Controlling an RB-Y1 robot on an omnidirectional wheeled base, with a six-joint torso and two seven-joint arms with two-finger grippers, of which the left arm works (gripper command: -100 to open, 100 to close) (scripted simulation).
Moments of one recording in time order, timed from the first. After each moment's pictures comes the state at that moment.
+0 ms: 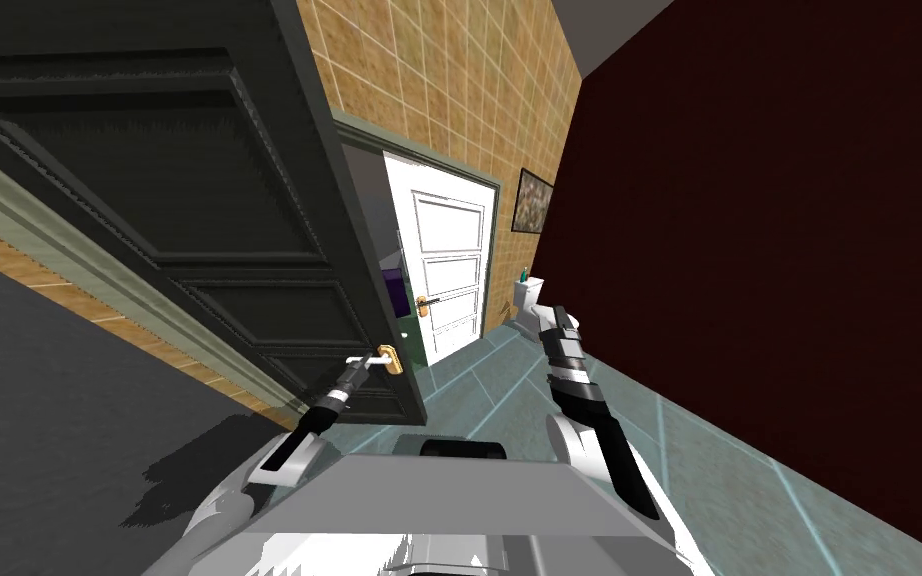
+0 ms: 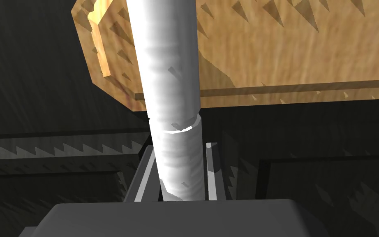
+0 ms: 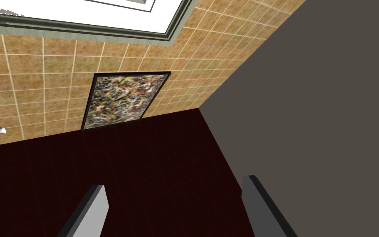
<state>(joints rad) 0.27 0.63 -0.03 -1.24 0.17 -0.60 0.46</state>
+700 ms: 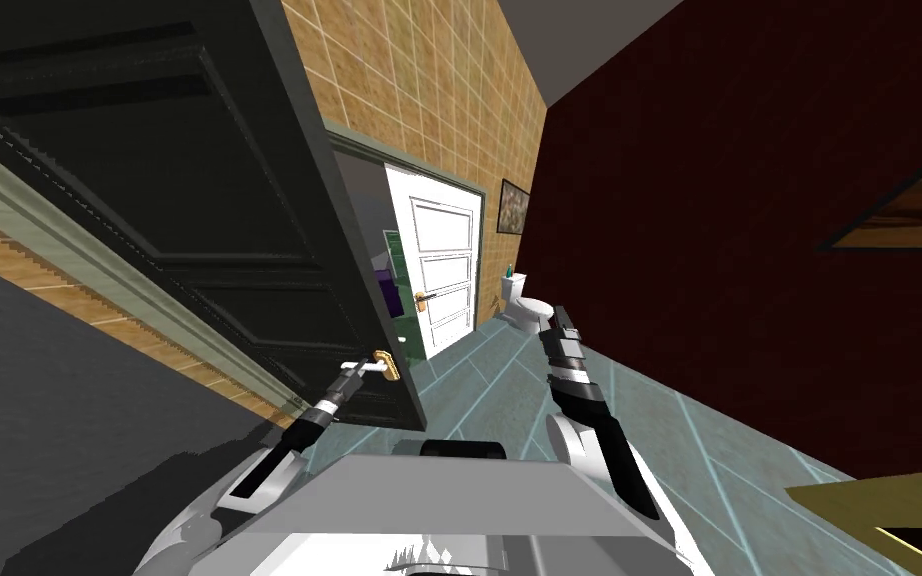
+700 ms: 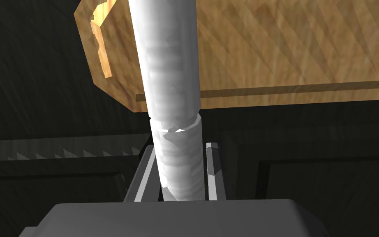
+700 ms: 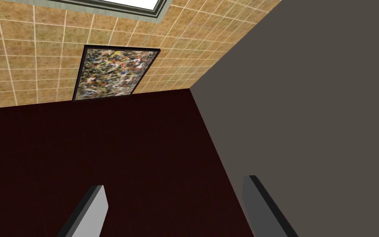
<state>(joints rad) 0.33 0.69 -0.06 -1.23 0.17 -0.71 0.51</state>
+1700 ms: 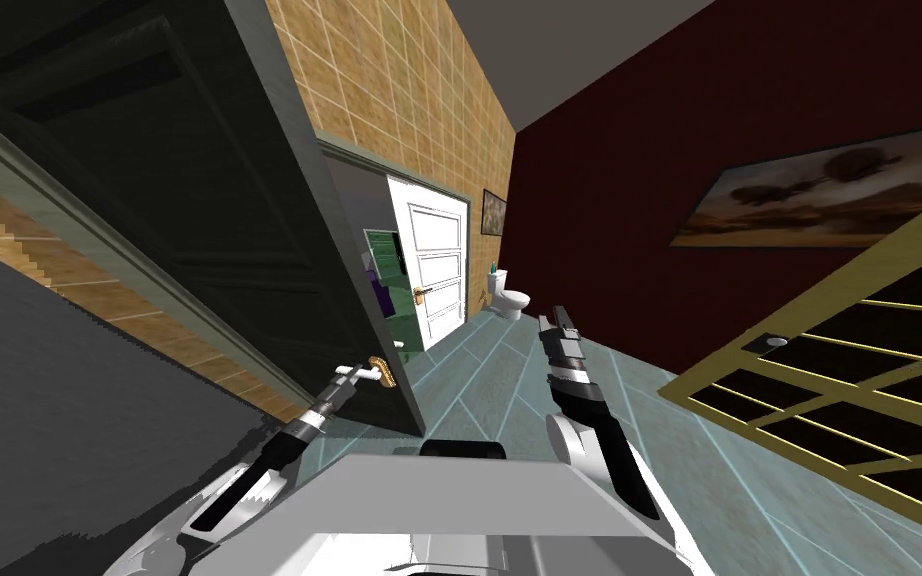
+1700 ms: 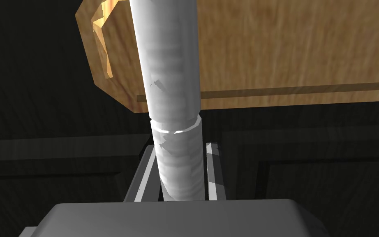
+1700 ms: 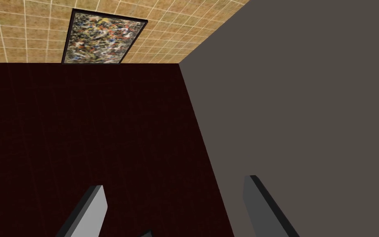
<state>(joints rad) 0.37 0.75 -0.09 -1.19 0.16 -0.83 0.56</state>
